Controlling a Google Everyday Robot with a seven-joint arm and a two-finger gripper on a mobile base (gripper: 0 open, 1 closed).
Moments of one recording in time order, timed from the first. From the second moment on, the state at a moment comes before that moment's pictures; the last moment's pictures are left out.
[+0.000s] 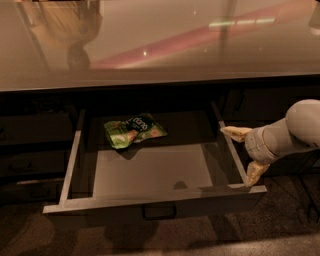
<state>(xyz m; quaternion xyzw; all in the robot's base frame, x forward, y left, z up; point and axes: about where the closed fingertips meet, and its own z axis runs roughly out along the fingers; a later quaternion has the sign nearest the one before) 0.527 -0.249 0.699 -0.81 0.53 -0.06 0.25</state>
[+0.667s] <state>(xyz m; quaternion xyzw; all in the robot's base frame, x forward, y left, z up) 0.545 -0.212 0.704 -0.82 0.51 -0.05 0.25</state>
